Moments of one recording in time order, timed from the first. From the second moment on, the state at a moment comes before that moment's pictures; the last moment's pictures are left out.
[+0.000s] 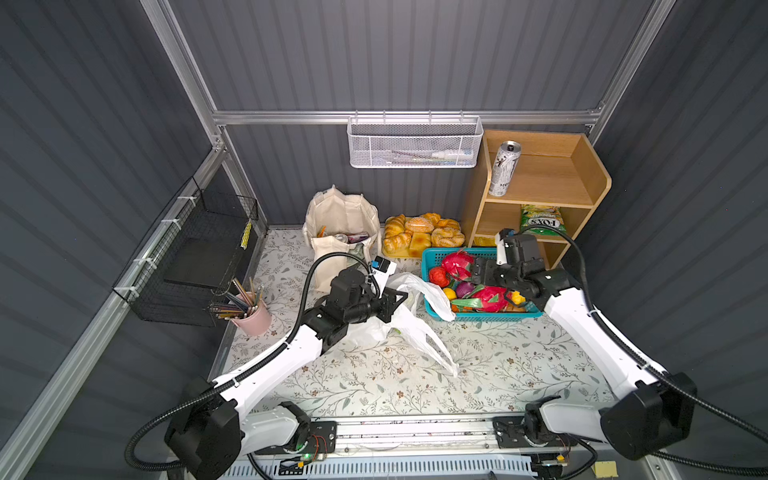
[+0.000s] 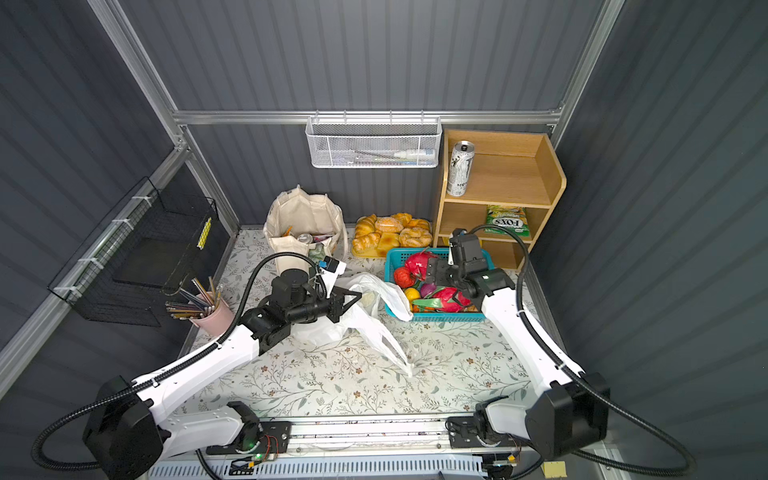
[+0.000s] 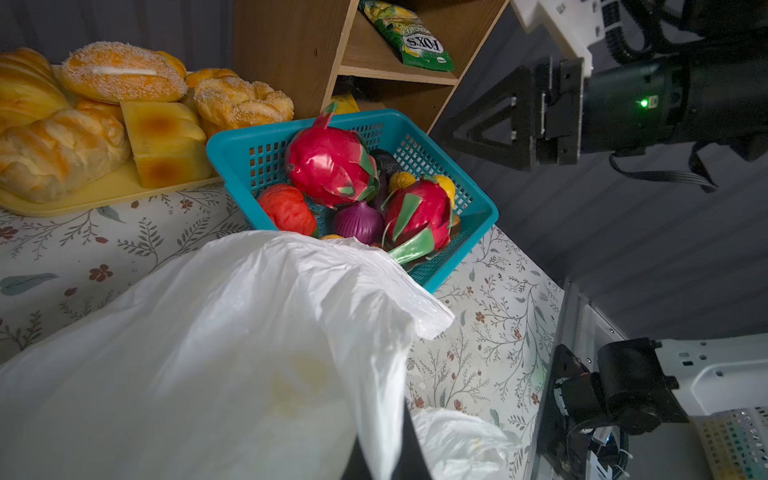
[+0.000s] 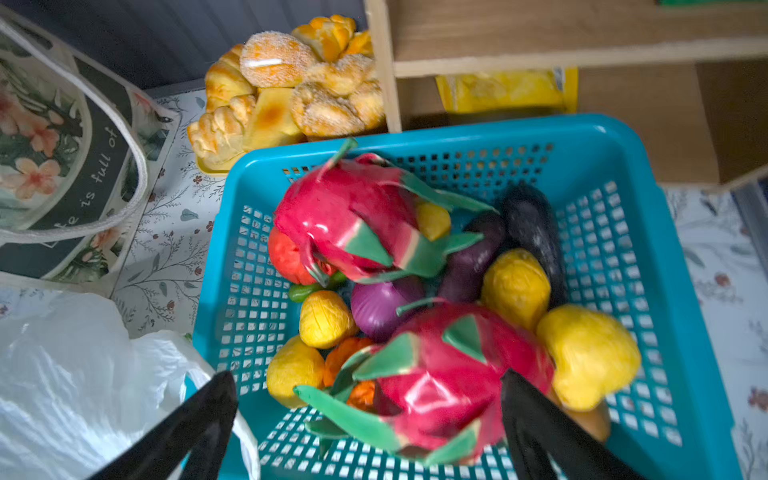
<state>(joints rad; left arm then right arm) -0.66 1.22 0.83 -0.01 0.41 -0.30 0.27 1.24 1.13 -0.67 0.07 0.37</state>
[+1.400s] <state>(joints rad) -0.66 1.17 0.71 0.22 0.49 -0.37 0.01 1.55 1.13 -0.69 -0.27 0.77</state>
